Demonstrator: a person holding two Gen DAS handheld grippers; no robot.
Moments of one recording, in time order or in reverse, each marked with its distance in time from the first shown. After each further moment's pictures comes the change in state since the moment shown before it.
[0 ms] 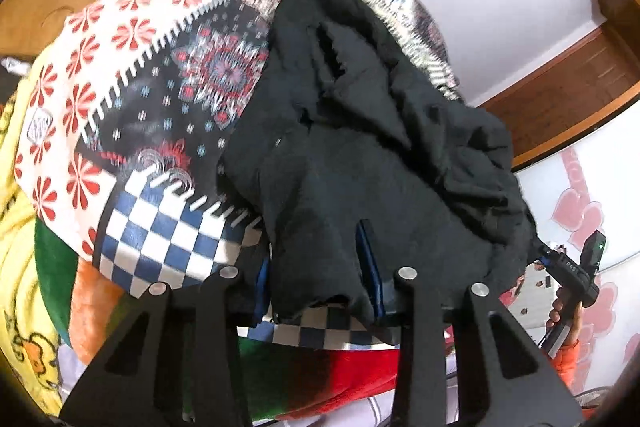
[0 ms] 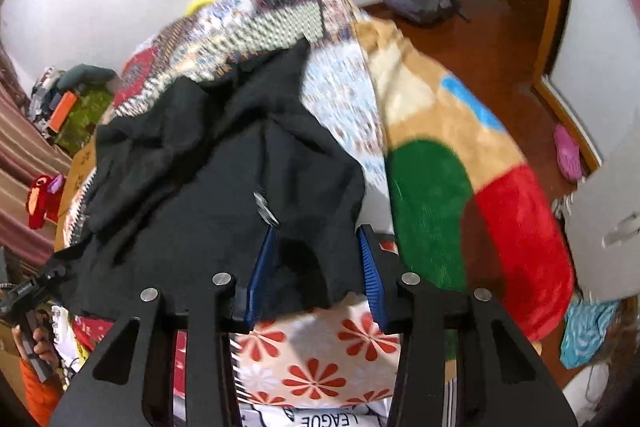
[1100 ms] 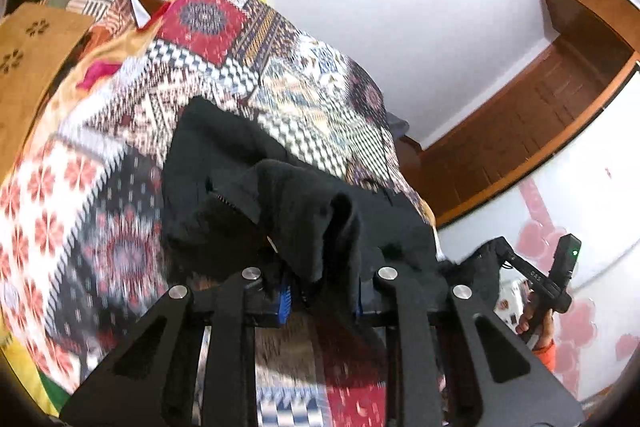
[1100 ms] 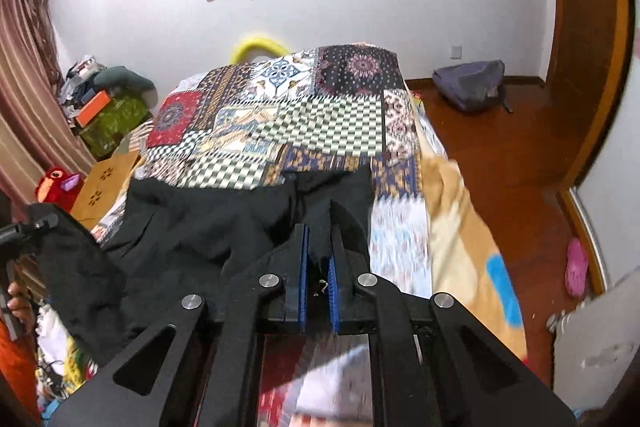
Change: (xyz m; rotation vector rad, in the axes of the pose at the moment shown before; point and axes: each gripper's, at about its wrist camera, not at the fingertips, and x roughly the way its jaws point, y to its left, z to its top) left arm -0.013 -0.087 0.141 0.094 -0.182 -0.151; right arm -0.011 0.067 0.129 -0.238 -0.198 0.054
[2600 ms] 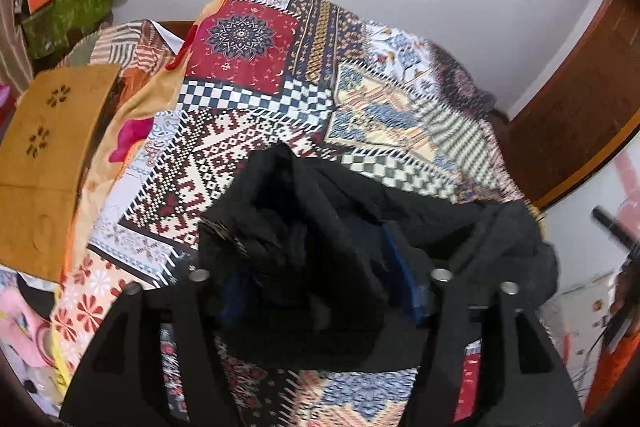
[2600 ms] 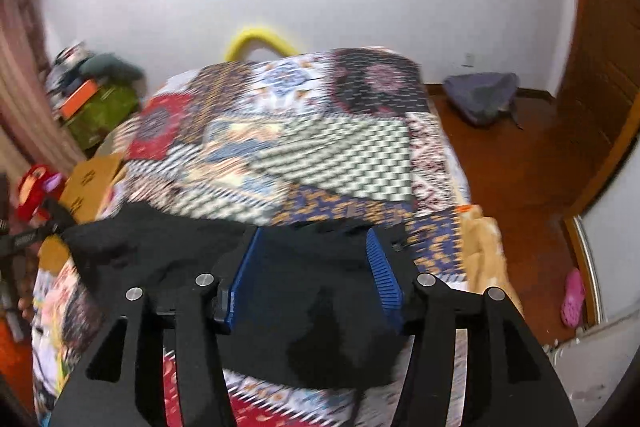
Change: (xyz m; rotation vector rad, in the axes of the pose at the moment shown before) left arm 0.087 0.033 0.084 0.116 0.073 0.315; right arm 0.068 0.053 0.062 -0.075 0.052 -0.002
